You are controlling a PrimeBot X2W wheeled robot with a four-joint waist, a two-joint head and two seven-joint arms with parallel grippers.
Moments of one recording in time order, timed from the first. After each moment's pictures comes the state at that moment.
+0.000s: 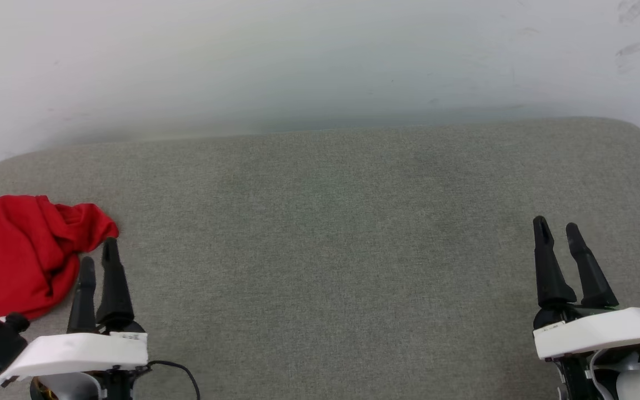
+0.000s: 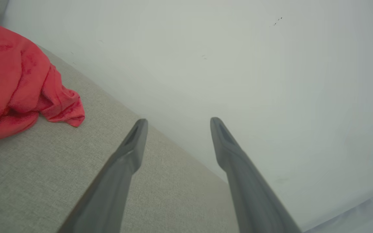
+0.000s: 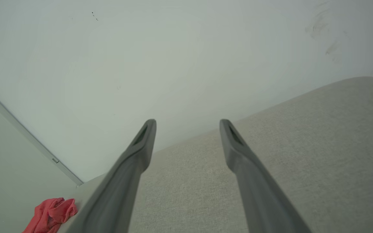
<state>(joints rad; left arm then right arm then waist) 0.00 0.05 0.15 -0.08 -0.84 -0.03 -0.10 -0.06 -0.05 -0.02 0.02 0.57 0.13 -0.10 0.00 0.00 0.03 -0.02</state>
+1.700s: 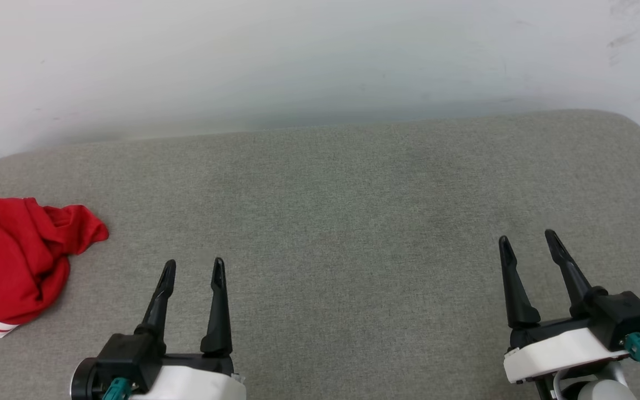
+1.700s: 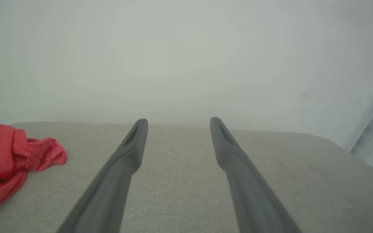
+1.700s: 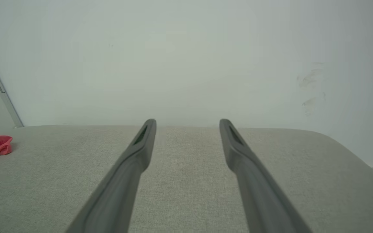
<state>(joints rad) 0.08 0.14 -0.23 -0.17 -0.28 0.16 -0.22 -0.04 -0.05 0.03 0.05 0.09 0.13 -0.22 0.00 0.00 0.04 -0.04</state>
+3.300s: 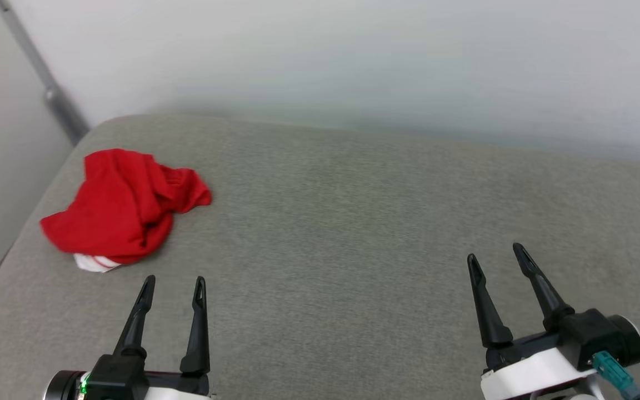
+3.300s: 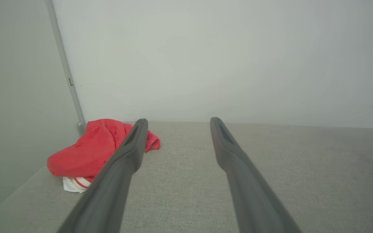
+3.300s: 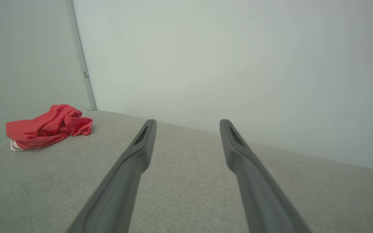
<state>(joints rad) 0.14 0.05 -0.04 -0.14 -0.07 -0.04 -0.26 -0.01 -0.05 0.12 0.05 0.04 0.13 -0.26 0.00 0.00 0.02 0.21</state>
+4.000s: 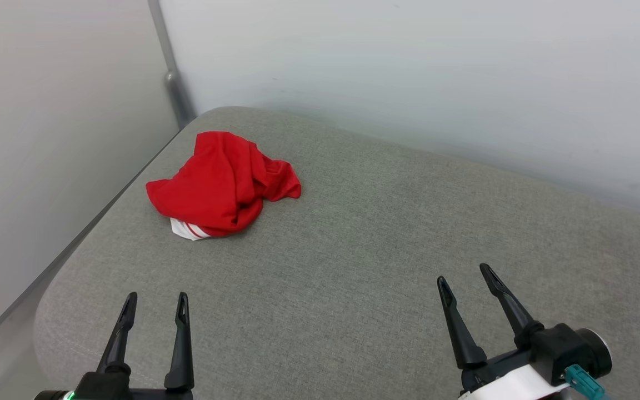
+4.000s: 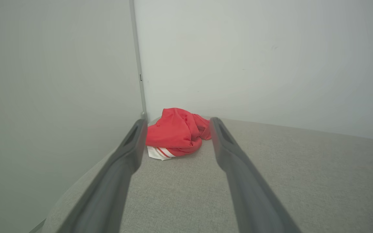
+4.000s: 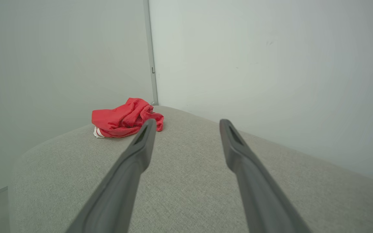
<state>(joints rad) 0.20 0.05 0.01 -0.16 -0.05 -0.06 -0.26 0.02 -0.05 0.20 0.07 0.08 0.13 -0.26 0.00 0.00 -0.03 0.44</state>
